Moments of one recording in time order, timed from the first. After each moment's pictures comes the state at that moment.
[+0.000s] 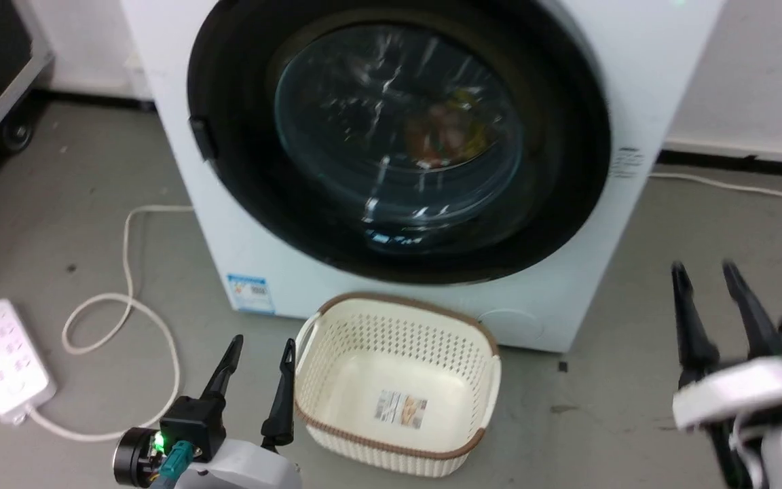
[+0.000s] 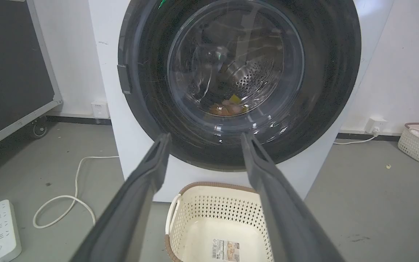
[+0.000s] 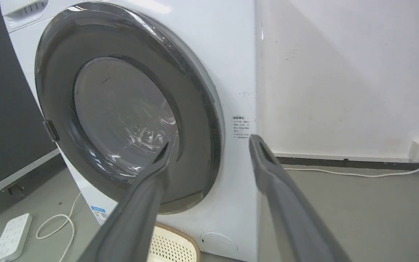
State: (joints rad) left arm -0.06 0.05 -0.09 0.20 -0.11 -0.08 -0.26; right arm -0.27 -0.22 0.02 0.34 0.33 0.13 -0.26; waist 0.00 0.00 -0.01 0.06
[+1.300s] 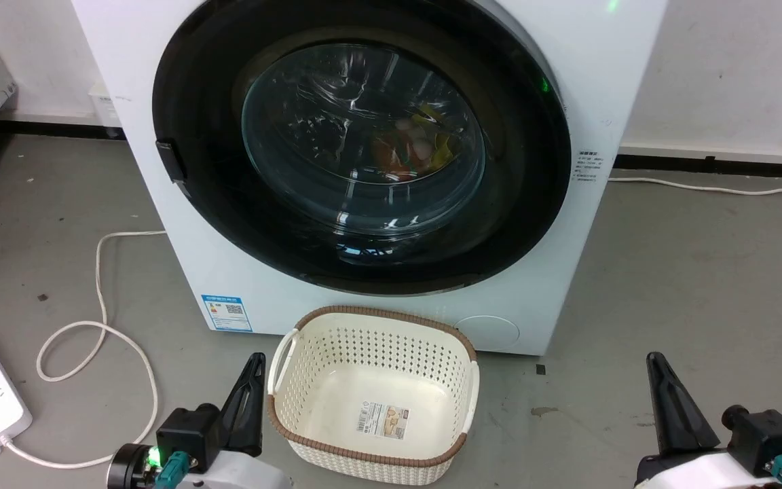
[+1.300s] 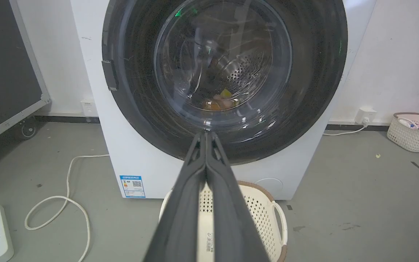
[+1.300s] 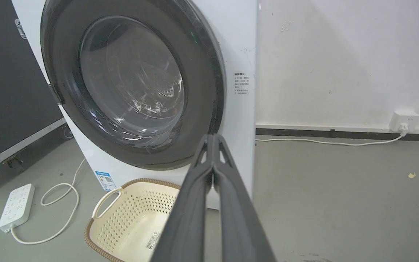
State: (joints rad) left arm -0.02 0.05 -0.07 0.19 -0.10 -0.09 -0.24; right arm 0.03 -0.06 -0.02 0.13 0.15 0.13 -0.24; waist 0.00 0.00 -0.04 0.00
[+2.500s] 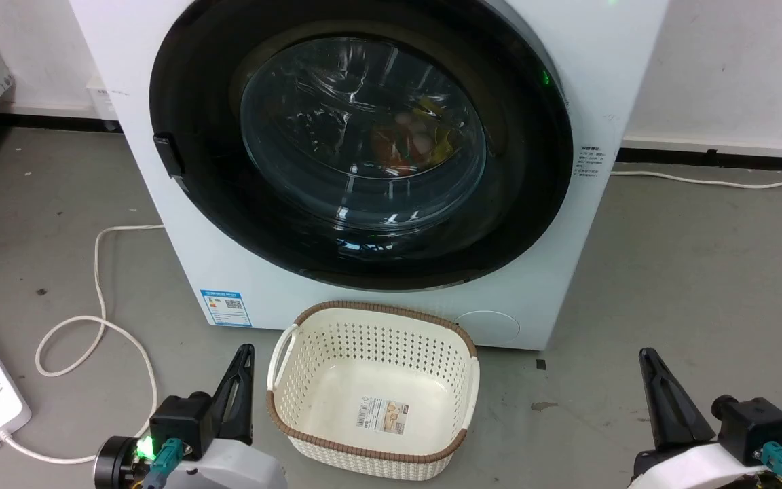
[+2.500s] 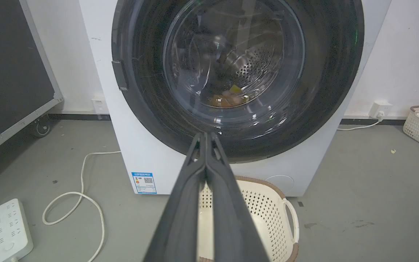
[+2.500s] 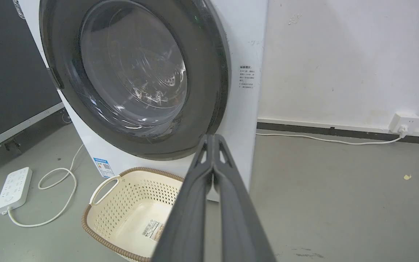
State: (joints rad) left arm -0.02 0.05 -0.05 0.13 -0.07 -0.06 -0.16; right arm 0.03 -0.06 -0.01 0.09 0.10 0.13 -0.16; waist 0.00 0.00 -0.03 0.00
